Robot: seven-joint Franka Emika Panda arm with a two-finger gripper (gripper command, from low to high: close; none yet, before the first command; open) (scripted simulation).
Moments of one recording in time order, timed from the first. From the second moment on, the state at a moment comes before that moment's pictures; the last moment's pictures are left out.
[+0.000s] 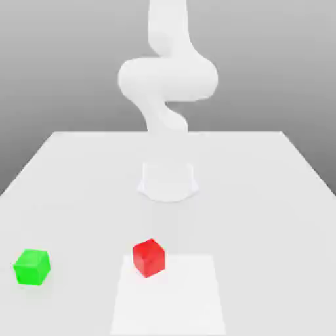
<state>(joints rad) -0.04 -0.74 0.03 -2.36 -0.01 2.35 0.88</state>
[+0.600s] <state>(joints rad) -0.28 -0.09 0.18 -2.89 0.03 2.83 1.59</state>
